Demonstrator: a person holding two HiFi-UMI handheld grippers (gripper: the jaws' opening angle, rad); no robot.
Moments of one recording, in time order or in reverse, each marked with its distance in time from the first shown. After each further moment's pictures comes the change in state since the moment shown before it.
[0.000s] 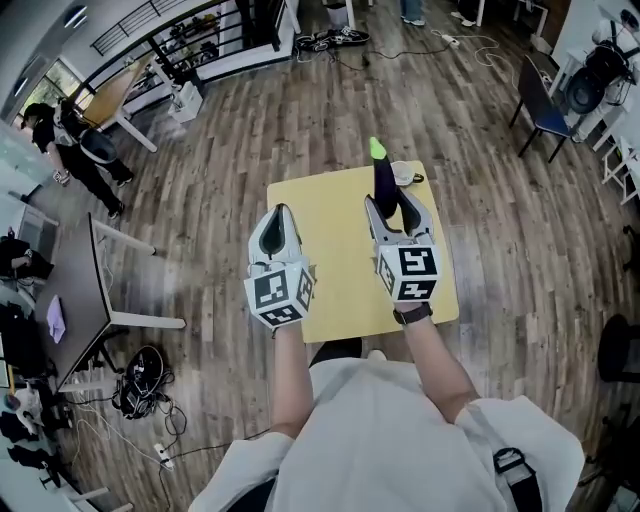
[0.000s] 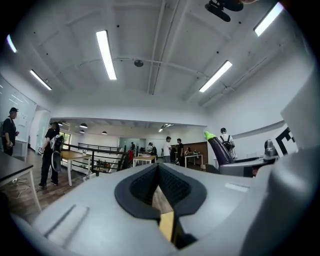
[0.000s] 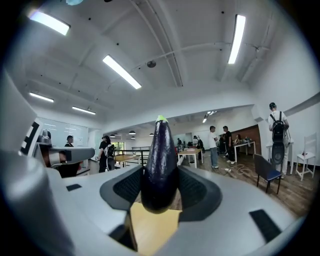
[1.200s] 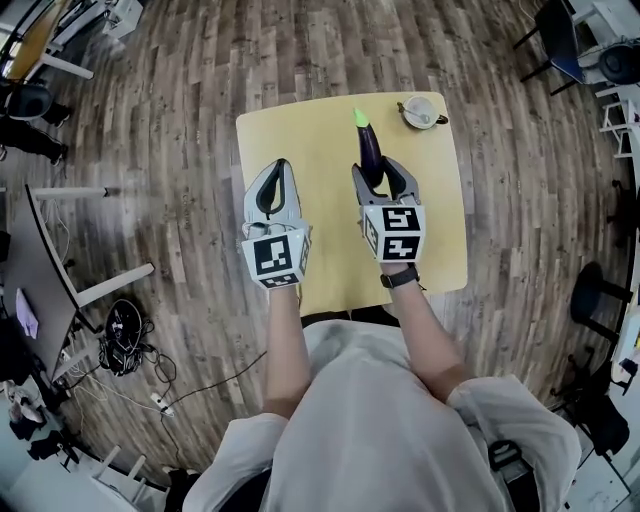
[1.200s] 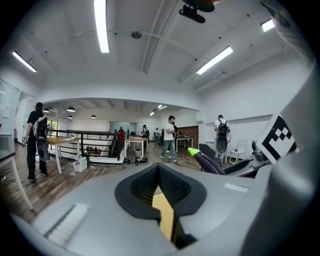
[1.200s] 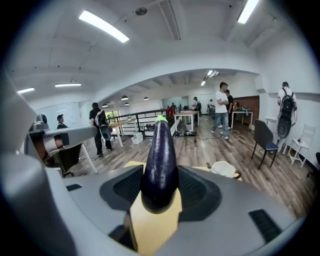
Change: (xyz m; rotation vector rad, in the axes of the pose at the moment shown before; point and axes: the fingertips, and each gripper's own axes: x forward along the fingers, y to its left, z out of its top) left arm 0.124 0.062 -0.173 0.014 0.193 -0.132; right arm 0.144 0.007 -0.205 0.056 0.470 -0.034
